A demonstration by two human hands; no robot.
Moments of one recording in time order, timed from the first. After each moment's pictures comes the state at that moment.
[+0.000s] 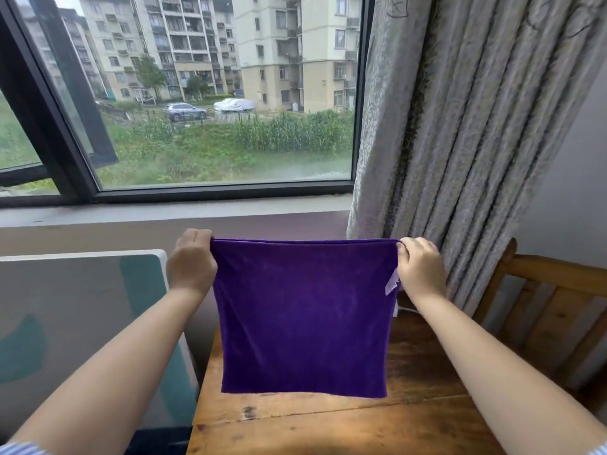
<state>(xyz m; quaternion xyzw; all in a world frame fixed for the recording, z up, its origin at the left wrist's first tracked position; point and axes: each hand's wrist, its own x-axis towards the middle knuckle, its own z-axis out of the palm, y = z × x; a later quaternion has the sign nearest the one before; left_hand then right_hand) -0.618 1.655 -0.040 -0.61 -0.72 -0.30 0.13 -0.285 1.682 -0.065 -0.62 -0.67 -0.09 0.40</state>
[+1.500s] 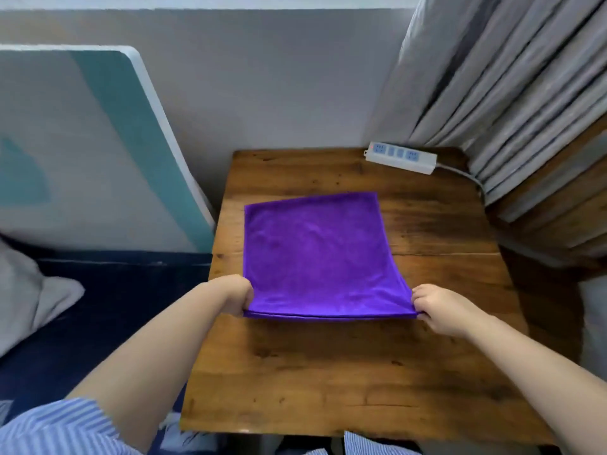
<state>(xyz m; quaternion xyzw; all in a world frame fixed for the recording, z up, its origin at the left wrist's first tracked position) -0.604 1.540 -0.247 -0.70 -0.53 0.42 -0.24 -0.242 1.557 -0.285 -0.45 -0.86 0.18 -0.16</state>
